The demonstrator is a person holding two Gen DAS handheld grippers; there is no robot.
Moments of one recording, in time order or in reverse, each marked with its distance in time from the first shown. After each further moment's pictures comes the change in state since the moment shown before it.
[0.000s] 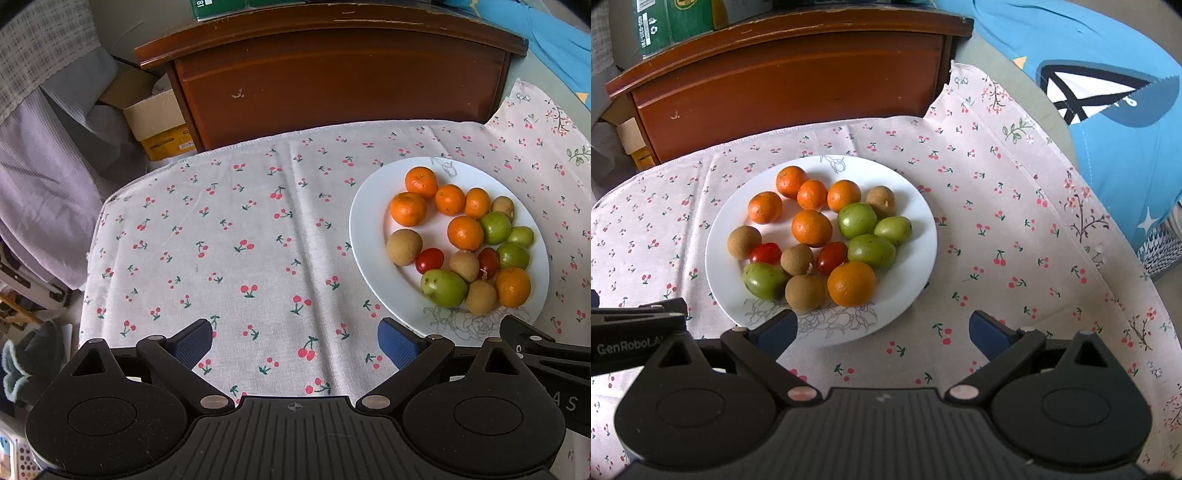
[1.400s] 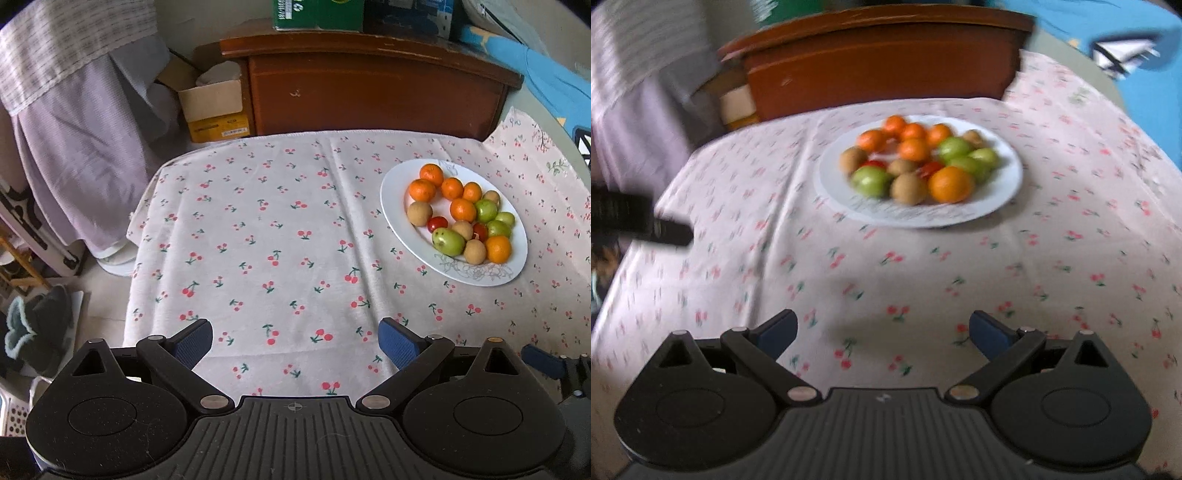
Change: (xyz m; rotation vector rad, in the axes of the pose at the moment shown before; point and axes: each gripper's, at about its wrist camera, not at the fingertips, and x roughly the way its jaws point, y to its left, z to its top) left arm -0.065 0.057 -0.063 -0.092 -0.054 -0.037; right arm -0.023 0.015 -0.097 -0.130 -0.093 0.248
